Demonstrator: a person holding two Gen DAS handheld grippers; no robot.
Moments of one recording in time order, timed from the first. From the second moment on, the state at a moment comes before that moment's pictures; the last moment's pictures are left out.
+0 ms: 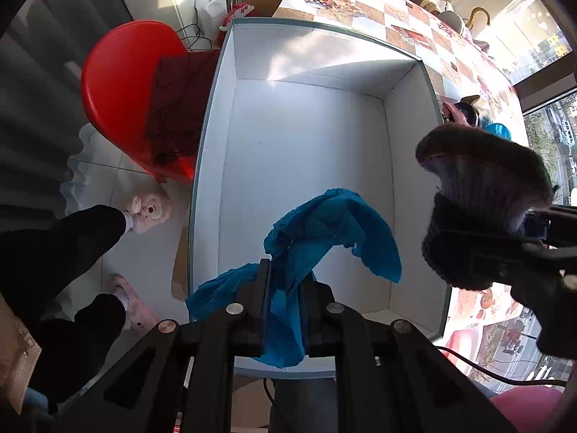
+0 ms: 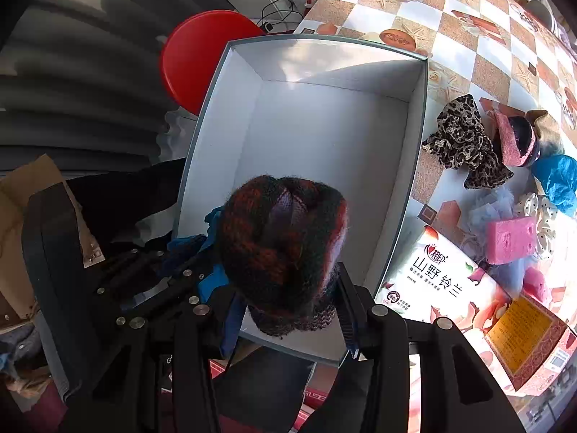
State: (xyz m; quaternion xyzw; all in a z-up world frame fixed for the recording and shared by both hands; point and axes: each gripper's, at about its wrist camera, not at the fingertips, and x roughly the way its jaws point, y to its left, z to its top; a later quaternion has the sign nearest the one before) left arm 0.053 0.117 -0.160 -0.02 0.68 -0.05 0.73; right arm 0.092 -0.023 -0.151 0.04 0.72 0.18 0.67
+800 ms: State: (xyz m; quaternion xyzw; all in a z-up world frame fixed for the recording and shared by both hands) left arm 0.053 0.106 -0.167 -0.01 0.69 -0.05 0.72; right arm 0.093 -0.027 -0.160 0.06 0.72 0.19 0.67
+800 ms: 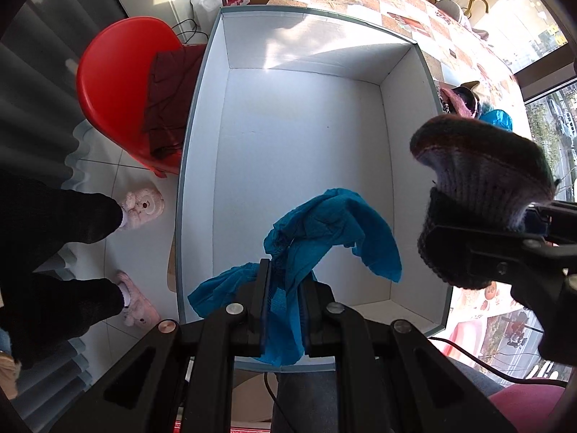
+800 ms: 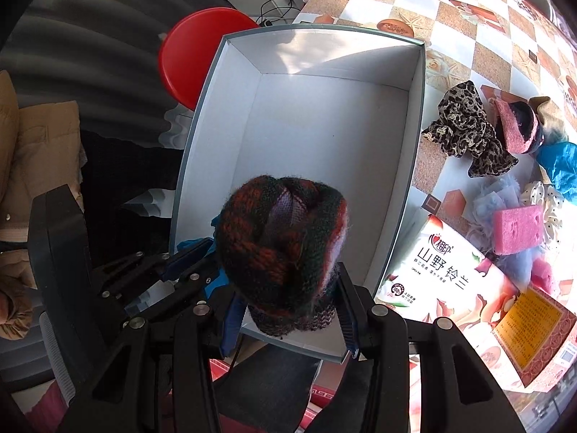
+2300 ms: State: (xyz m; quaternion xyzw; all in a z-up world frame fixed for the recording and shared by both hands) left arm 0.067 0.109 -0.142 -0.06 0.65 -0.06 0.76; right arm 0.107 -0.066 -0.141 0.10 0.70 0.16 0.69
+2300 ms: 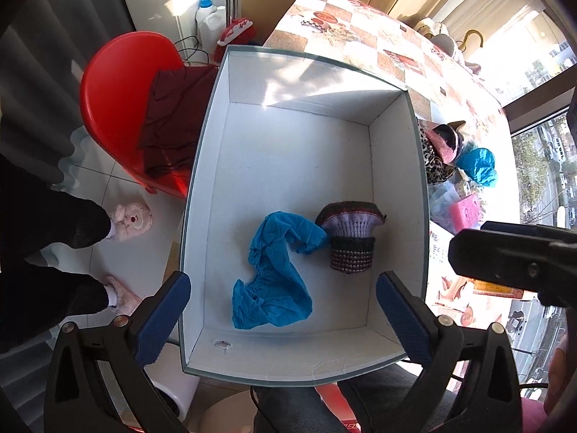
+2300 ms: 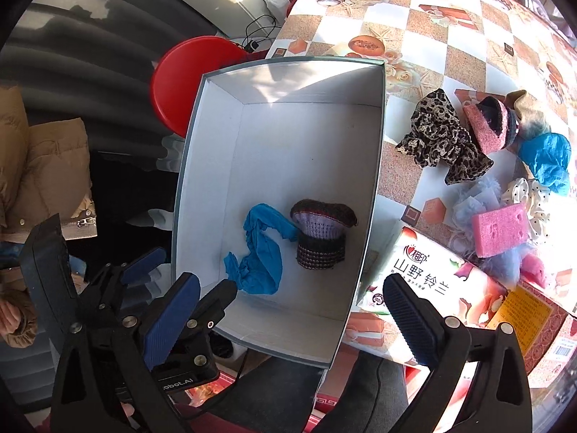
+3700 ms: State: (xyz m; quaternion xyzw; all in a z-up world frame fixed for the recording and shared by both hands) left arm 0.231 -0.199 -0.234 0.23 0.67 -0.17 0.68; right arm 0.216 -0.350 -0.282 0.19 0.76 0.04 0.62
